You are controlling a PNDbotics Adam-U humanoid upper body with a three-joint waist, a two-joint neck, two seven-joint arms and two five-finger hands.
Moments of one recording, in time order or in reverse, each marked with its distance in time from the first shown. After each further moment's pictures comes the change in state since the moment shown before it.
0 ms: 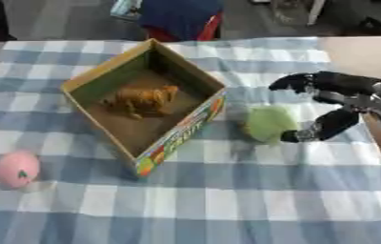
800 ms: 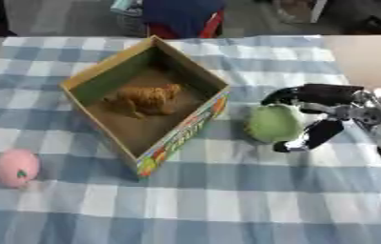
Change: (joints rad) left arm -0.006 -0.018 0.001 0.000 0.000 0.004 -0.012; right arm -0.023 0.009 0.045 0.088 0.092 -0.012 -0.006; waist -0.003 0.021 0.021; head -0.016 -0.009
